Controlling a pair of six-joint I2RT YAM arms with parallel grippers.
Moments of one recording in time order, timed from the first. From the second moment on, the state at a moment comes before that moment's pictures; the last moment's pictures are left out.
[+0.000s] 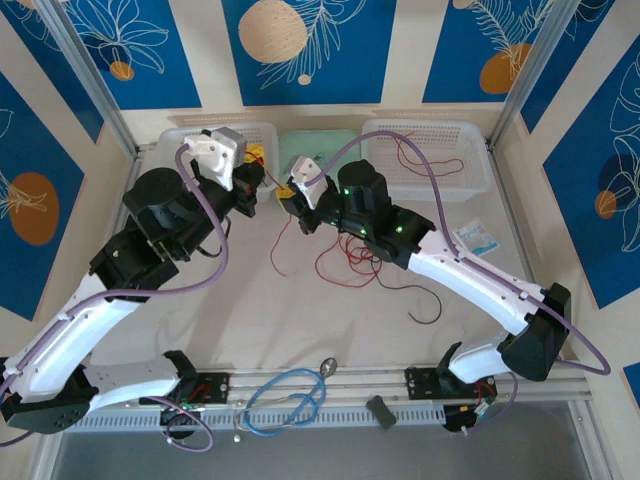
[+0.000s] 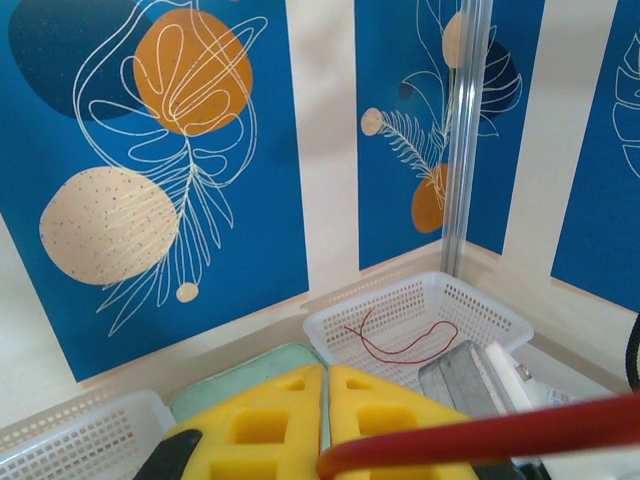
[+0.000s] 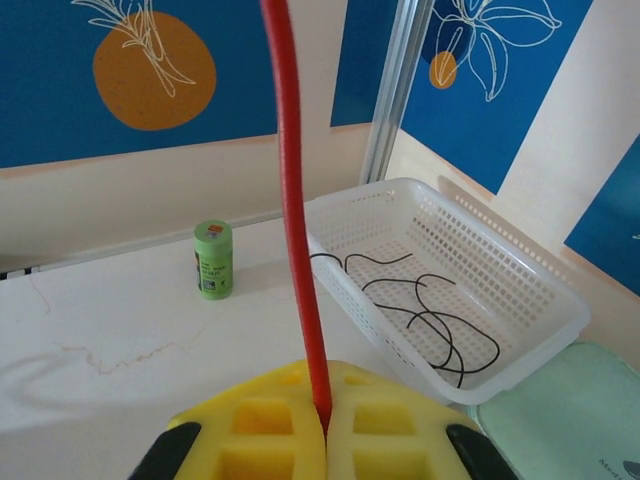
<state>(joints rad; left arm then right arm) -0.86 1.06 1.49 -0.39 -0.28 0.05 0.85 1.39 1.35 -0.17 -0.14 -0.18</state>
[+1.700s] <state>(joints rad) -0.86 0.86 1.12 -0.39 -0.31 -0.07 -0.03 2.28 2.17 -0.84 0.06 0.21</state>
